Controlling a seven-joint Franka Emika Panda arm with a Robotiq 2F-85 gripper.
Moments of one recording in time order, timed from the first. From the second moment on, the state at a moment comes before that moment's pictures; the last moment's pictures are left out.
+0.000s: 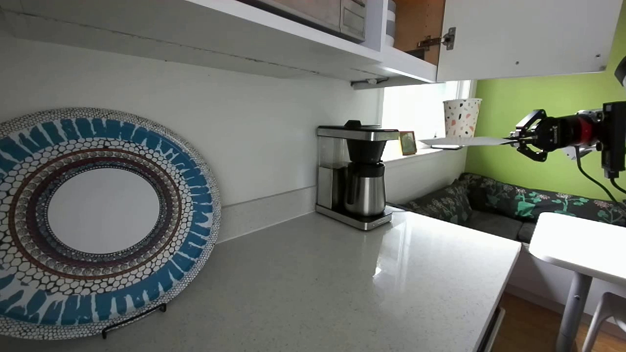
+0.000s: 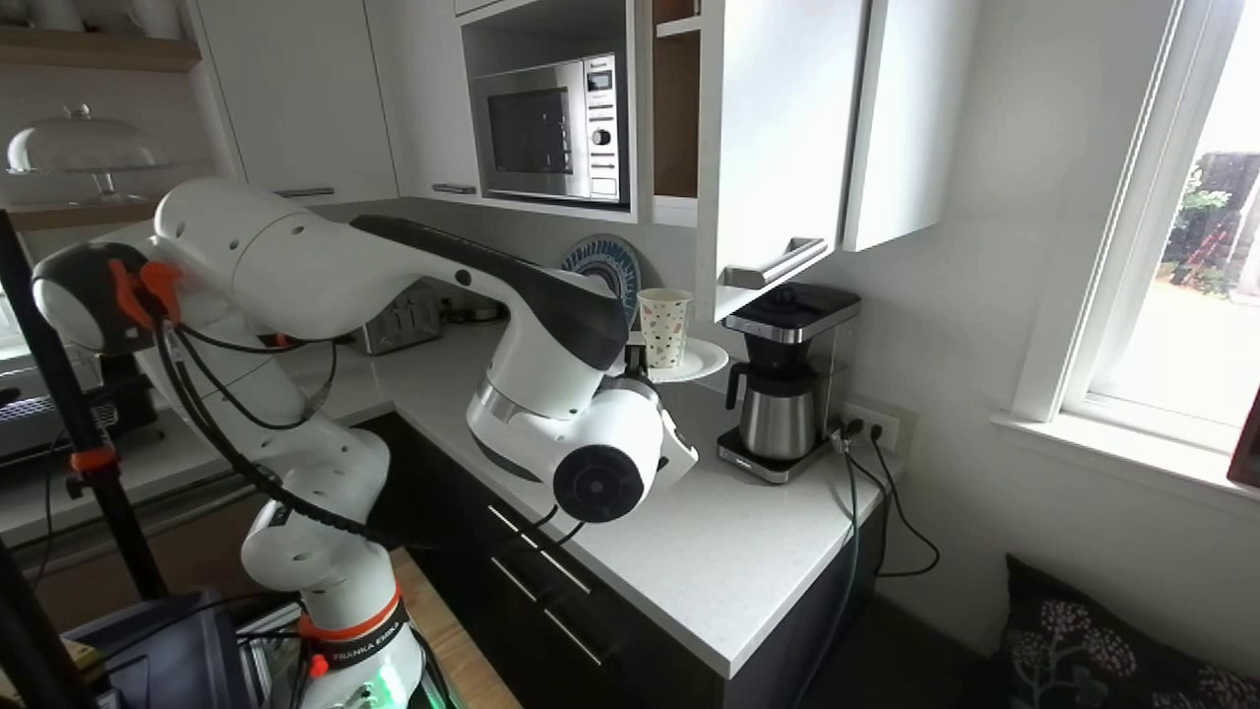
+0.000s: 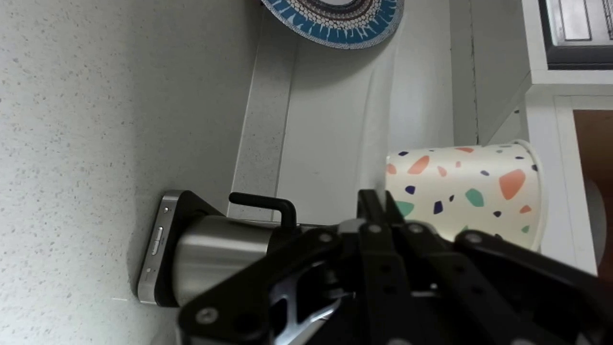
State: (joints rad) arm -0.62 -0.40 -0.47 -2.42 1.13 1.54 -0.48
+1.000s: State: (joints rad) arm -0.63 -0.51 -0.47 -2.43 1.13 1.55 -0.48
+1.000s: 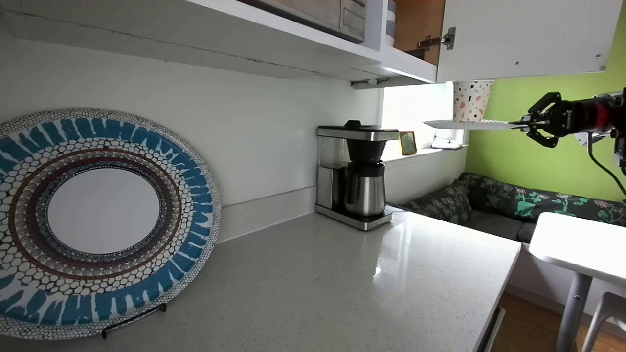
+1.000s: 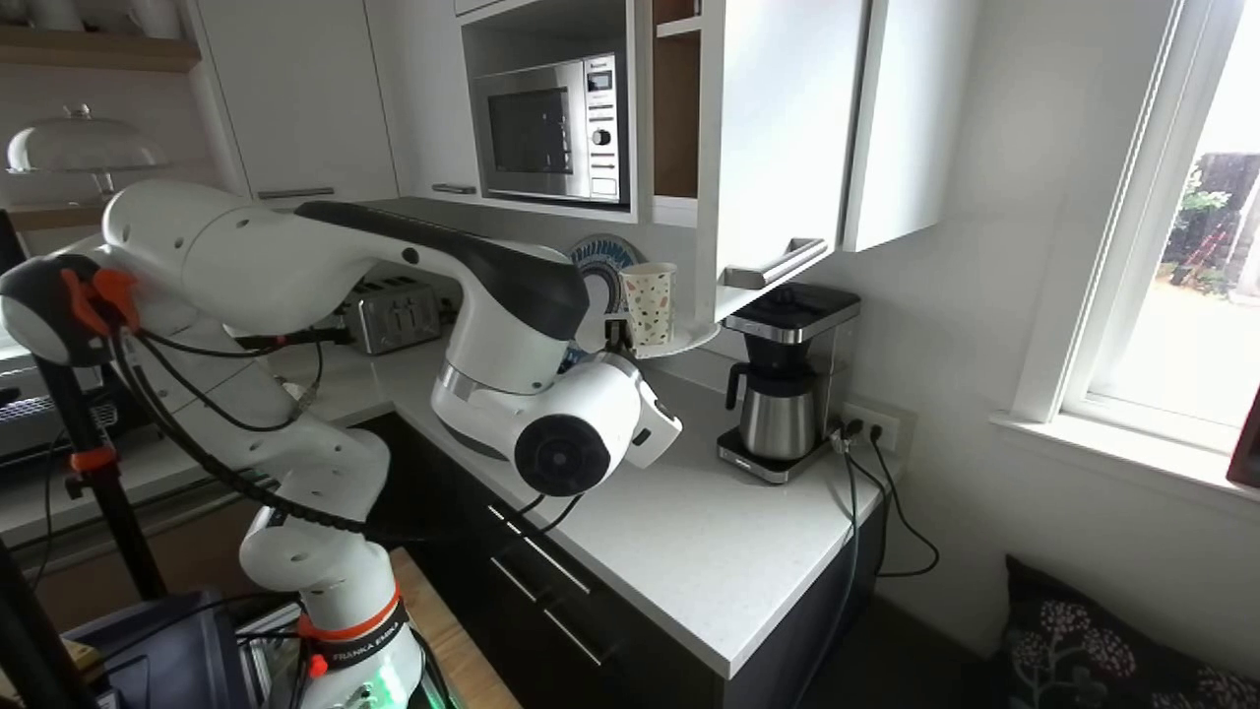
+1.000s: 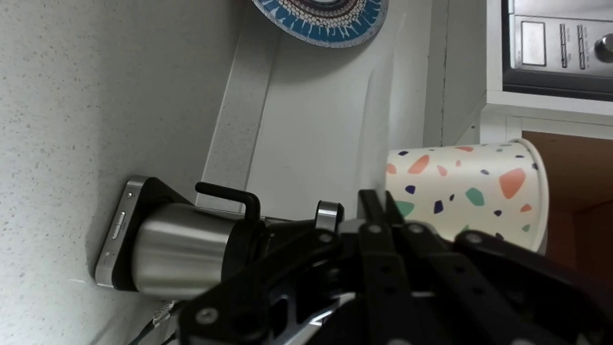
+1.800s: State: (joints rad) arm -0.63 -0.51 -0.48 -2.40 1.13 1.55 -0.42
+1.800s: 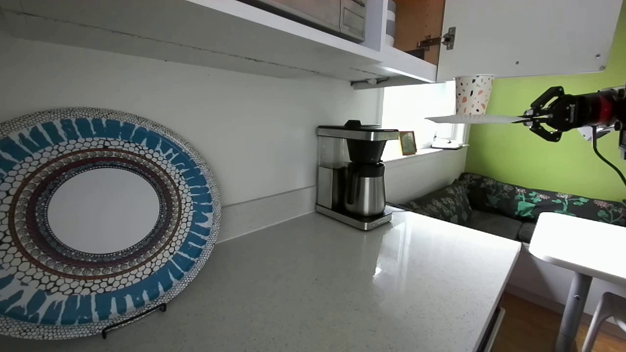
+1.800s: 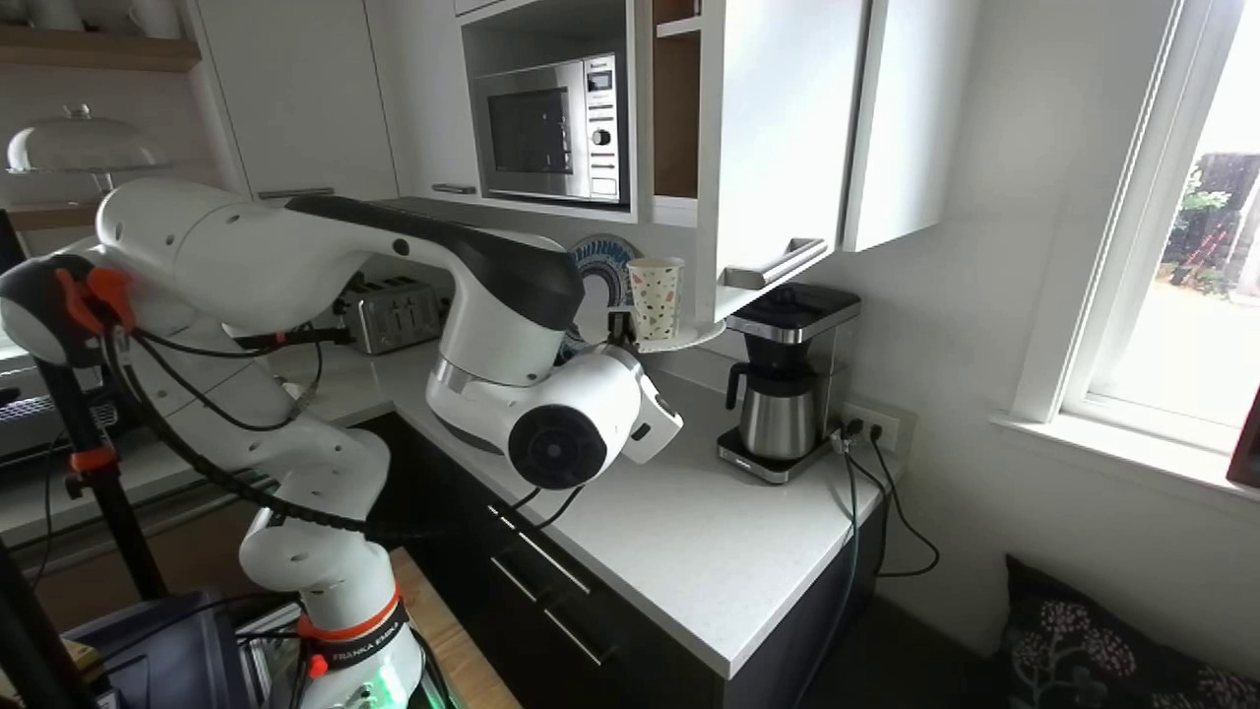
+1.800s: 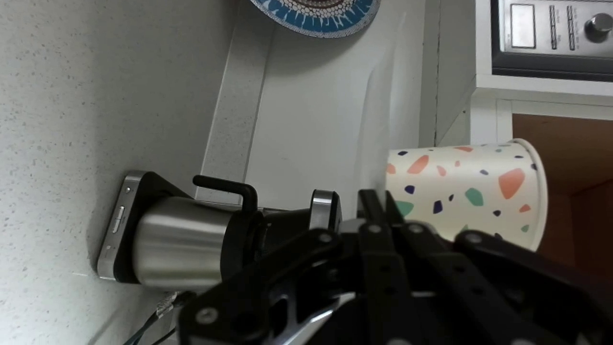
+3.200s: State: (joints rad) arm -0.67 -0.64 -0.48 -2.34 1.14 1.55 -0.24
